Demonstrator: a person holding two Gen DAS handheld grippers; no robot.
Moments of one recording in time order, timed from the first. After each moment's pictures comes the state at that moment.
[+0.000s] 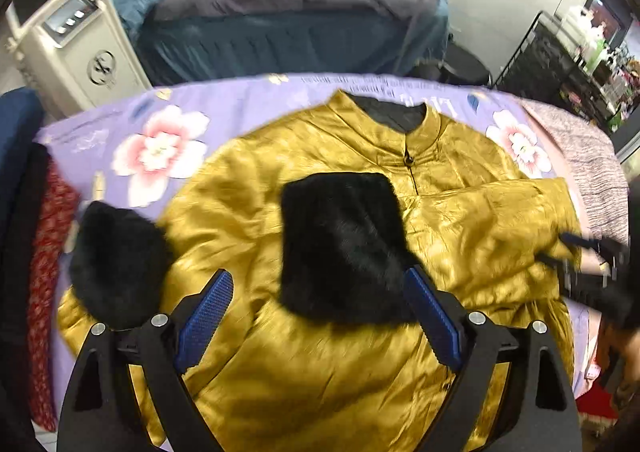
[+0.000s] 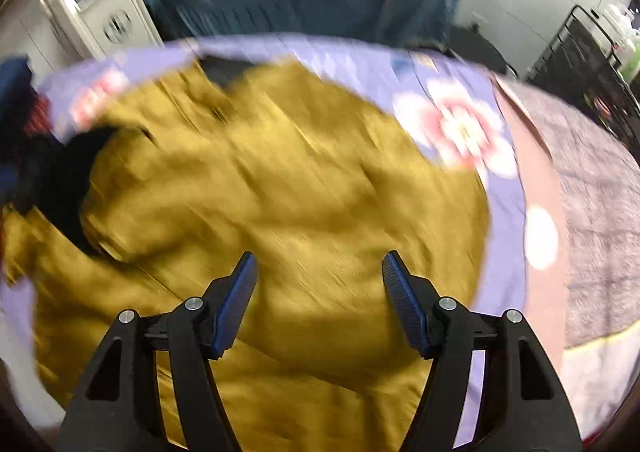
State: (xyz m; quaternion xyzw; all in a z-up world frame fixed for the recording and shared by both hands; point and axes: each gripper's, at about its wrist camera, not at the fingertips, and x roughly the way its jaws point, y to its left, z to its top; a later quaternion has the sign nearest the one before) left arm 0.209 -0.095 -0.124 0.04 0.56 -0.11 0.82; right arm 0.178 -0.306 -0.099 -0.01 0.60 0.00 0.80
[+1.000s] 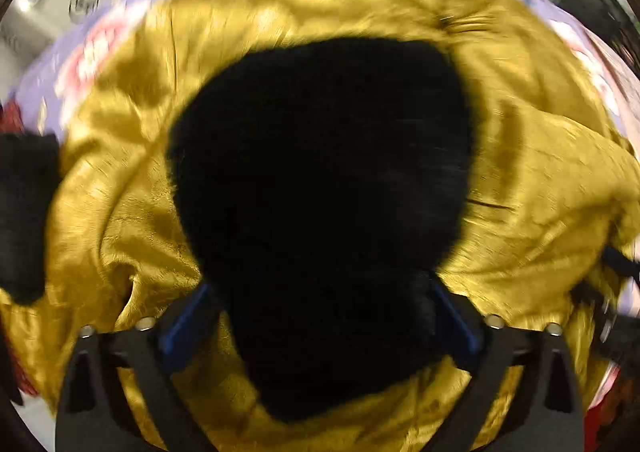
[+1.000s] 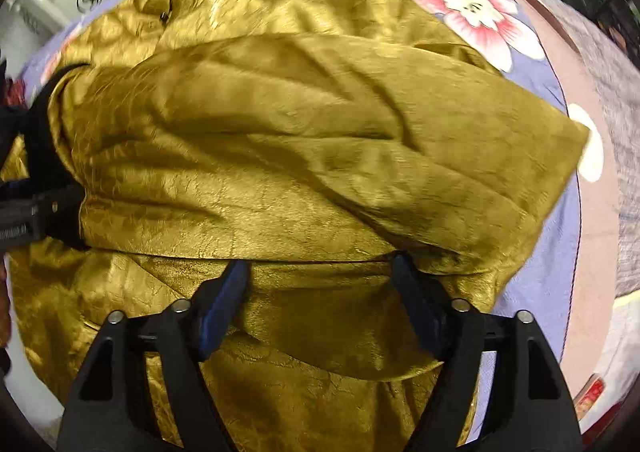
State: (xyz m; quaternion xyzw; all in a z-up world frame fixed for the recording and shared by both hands) left arm 0.212 -0.132 -0.240 0.05 0.68 -0.05 0.73; right arm 0.176 -0.299 -0.163 -0.01 0.66 -0.01 0.75
